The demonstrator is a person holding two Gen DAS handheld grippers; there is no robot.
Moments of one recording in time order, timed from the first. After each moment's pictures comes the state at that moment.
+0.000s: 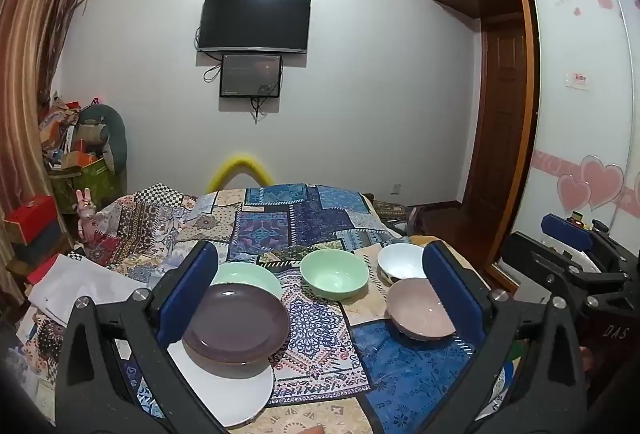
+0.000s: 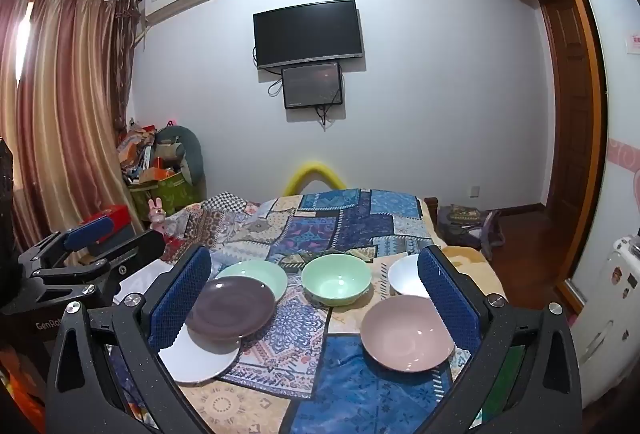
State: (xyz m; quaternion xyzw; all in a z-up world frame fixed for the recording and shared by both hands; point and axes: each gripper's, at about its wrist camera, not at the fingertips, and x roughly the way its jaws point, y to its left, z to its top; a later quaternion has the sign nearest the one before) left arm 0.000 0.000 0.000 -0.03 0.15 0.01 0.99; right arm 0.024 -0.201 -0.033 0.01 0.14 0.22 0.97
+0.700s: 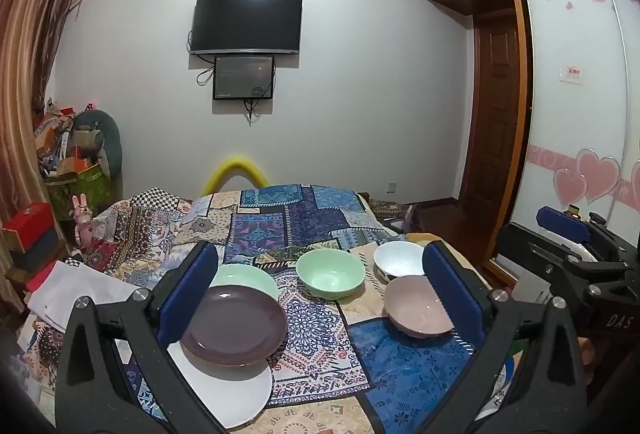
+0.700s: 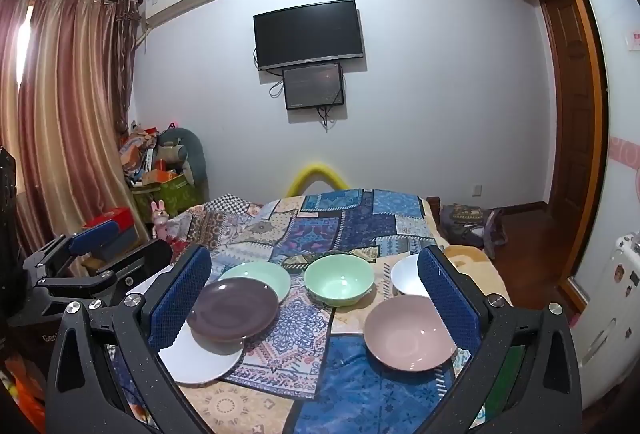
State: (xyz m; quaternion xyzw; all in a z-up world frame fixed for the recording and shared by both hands) left arm -0.001 -0.008 0.000 -0.03 0.15 0.00 0.99; right arm 0.025 -0.203 -0.035 0.02 0.14 0.22 0.96
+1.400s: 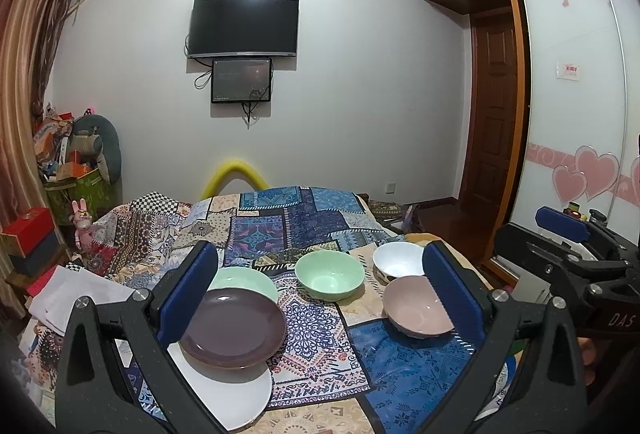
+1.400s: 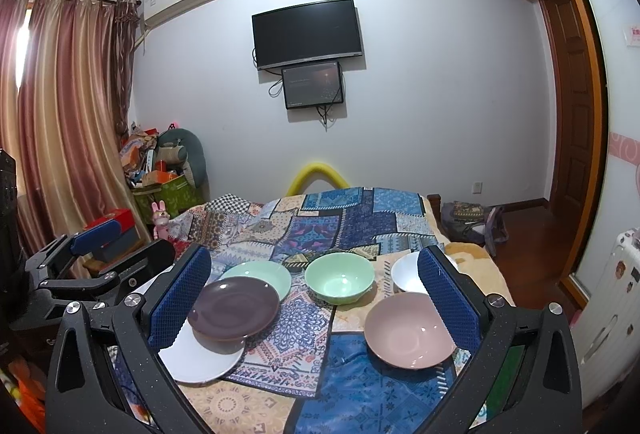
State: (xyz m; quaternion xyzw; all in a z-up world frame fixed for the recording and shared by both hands) left arm -0.001 -0.012 -0.002 -0.02 0.14 0.00 0.99; right arm 0.025 -0.203 -0.036 0.02 0.14 0.22 0.96
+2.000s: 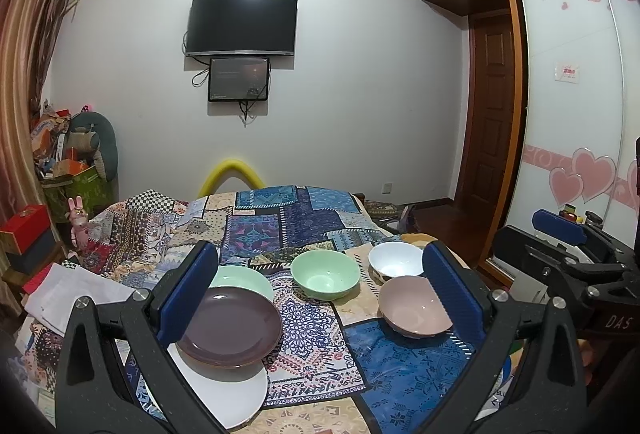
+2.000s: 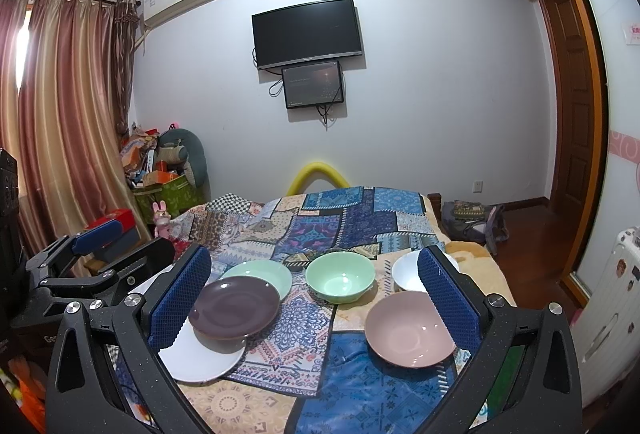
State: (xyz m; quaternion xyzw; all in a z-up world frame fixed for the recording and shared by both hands) left arm -0.001 -0.009 0.001 -0.02 0.14 -0.01 0.99; right arm 0.025 -0.204 -0.036 0.03 0.14 0.23 0.96
